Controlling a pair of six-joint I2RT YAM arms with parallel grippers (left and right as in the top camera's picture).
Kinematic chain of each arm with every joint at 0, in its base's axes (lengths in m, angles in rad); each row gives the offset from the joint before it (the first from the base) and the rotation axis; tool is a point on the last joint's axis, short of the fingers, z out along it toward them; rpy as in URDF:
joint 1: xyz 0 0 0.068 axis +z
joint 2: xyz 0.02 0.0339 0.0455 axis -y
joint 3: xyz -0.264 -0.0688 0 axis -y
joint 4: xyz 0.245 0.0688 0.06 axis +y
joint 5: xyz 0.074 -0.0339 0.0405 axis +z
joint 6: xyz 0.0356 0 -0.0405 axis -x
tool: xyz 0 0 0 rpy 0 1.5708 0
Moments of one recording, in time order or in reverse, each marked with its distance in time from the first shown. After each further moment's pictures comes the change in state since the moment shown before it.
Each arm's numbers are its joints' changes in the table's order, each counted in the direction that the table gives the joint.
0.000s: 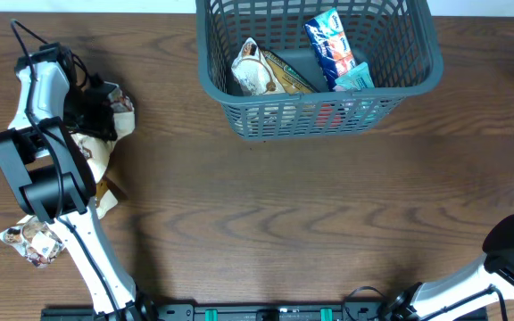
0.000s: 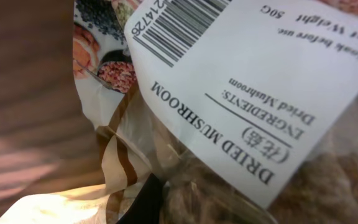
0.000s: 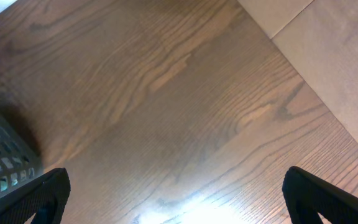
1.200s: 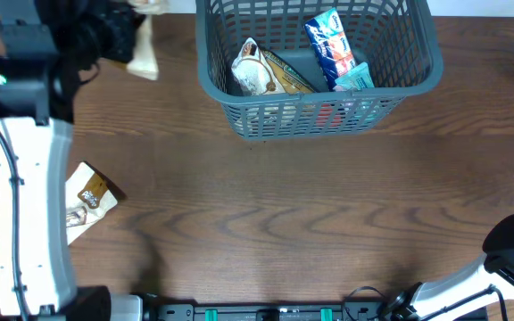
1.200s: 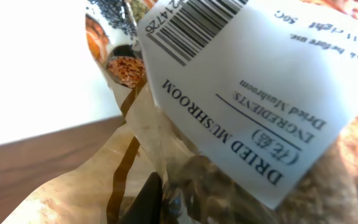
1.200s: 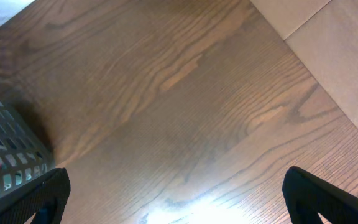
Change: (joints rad) left arm -0.327 0.790 -0.001 -0.303 -0.209 0.428; right arm 0.000 0.000 0.000 0.000 0.045 0.002
